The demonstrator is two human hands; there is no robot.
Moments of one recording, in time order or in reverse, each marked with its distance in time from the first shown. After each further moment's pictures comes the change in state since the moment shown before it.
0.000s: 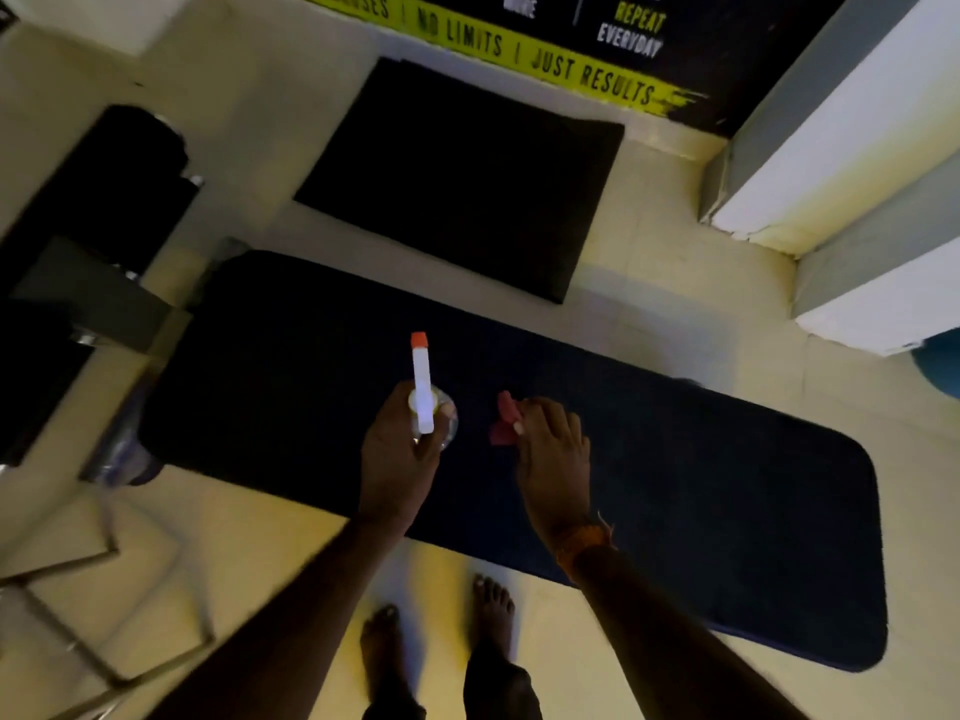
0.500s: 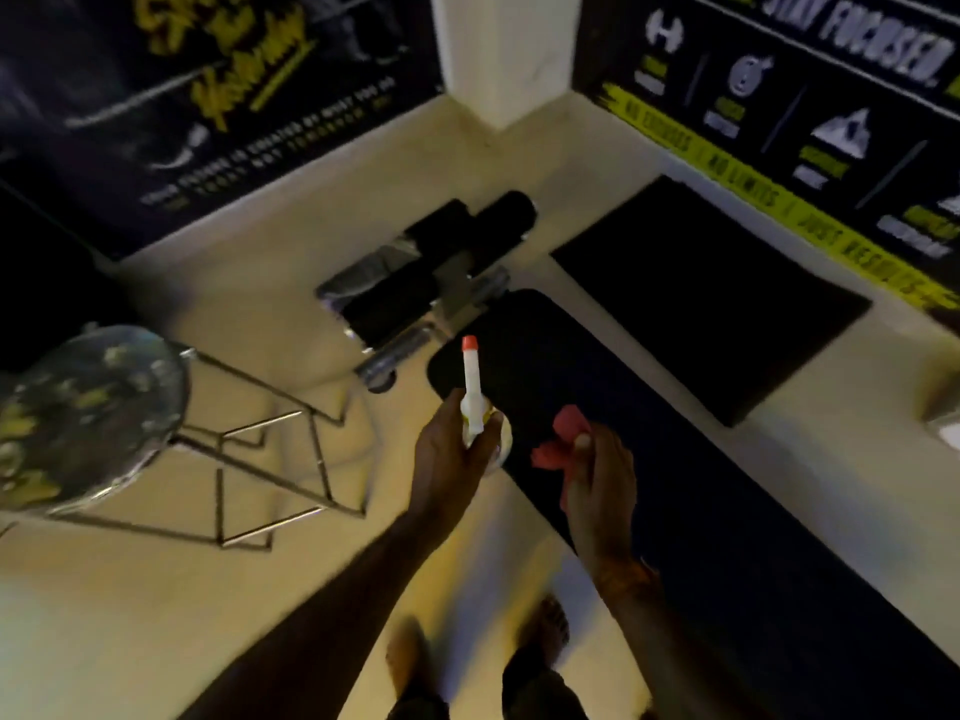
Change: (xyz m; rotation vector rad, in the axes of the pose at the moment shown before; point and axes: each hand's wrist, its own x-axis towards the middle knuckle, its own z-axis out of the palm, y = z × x) left_hand -0.128 0.124 -0.250 -0.008 0.385 -0.222; right_hand -0.096 -0.218 -0.119 0.555 -0.136 -0.216
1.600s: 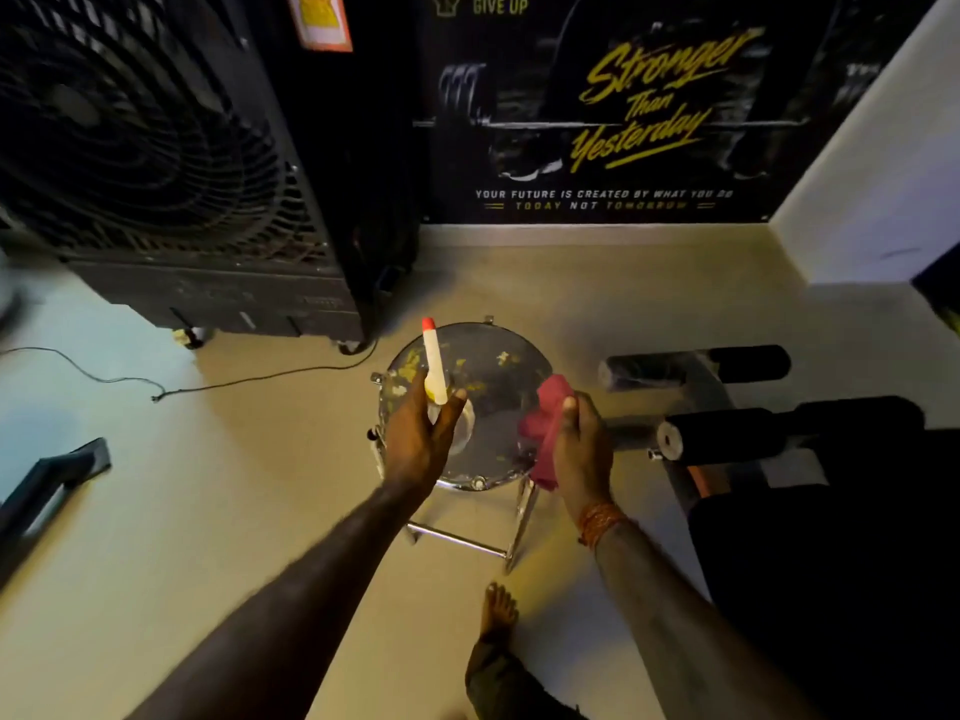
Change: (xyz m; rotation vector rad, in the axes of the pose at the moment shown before) left_hand -0.018 -0.239 -0.477 -0.096 0.664 -0.355; right_hand -0.095 -0.320 0.453 0.086 -0.544 -0.136
